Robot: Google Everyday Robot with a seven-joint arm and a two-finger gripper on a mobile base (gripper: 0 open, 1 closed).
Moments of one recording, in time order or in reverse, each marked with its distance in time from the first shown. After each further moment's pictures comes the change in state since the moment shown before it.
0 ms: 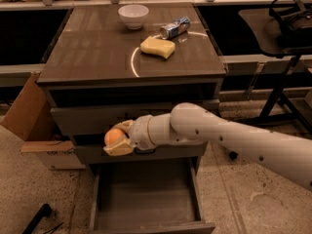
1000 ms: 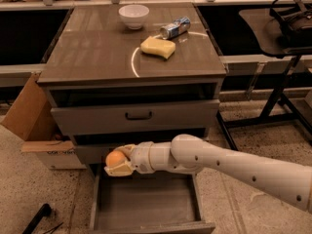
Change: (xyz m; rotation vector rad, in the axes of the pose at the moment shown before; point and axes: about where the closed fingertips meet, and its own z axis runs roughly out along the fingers) arm 0.078 0.026 0.039 -0.016 -0.074 0.182
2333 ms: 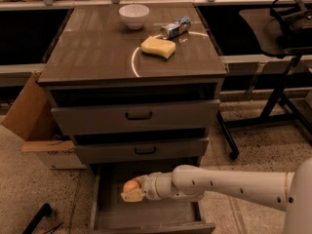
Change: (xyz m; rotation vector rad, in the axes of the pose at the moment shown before) arm 0.178 -0.019 0.032 0.084 0.177 0.256
